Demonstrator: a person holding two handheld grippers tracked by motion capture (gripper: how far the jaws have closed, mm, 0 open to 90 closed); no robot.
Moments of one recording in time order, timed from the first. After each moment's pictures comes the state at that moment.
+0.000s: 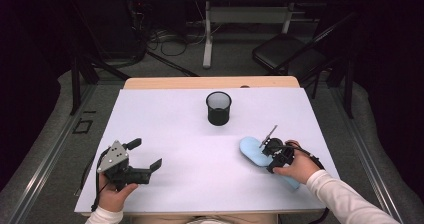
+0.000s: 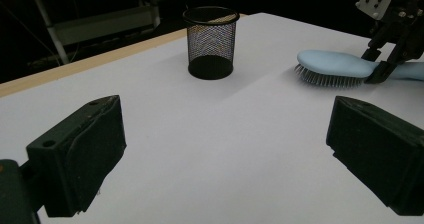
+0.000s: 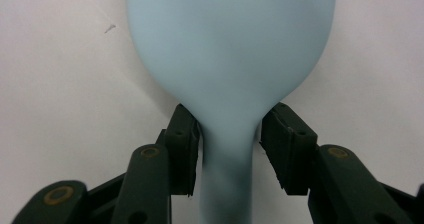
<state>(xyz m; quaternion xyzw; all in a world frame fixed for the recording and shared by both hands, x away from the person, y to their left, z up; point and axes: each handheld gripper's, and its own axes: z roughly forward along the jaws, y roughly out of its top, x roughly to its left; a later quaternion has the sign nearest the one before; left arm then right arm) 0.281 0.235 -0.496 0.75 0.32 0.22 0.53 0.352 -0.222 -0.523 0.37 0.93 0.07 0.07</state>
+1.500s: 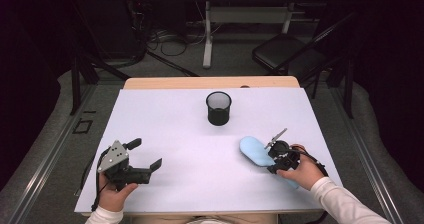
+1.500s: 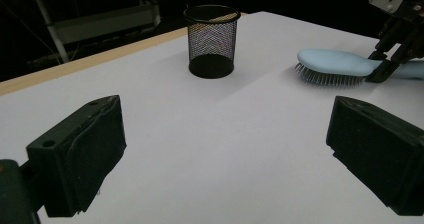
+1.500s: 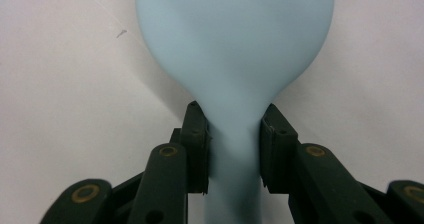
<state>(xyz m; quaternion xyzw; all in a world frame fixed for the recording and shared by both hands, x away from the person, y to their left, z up) 0.282 0.235 -0.496 0.75 0.32 0.22 0.53 0.341 -0.237 -0.529 0.39 0.91 0.14 0.07</state>
